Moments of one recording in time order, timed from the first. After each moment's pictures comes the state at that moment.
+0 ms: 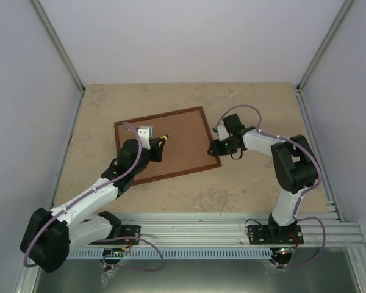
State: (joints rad) left arm -0.55 1.02 0.49 0.22 -0.03 -0.44; right arm 0.40 1.86 1.10 -0.38 -0.33 0.17
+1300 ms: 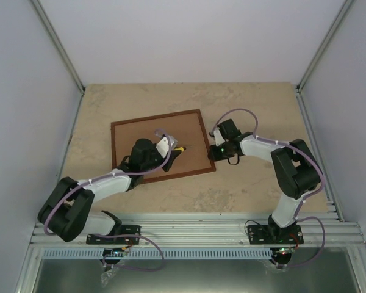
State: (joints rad) left arm -0.55 1.32 0.47 0.46 0.31 0.07; right arm 0.50 1.79 1.01 -0.34 -0.26 0.21
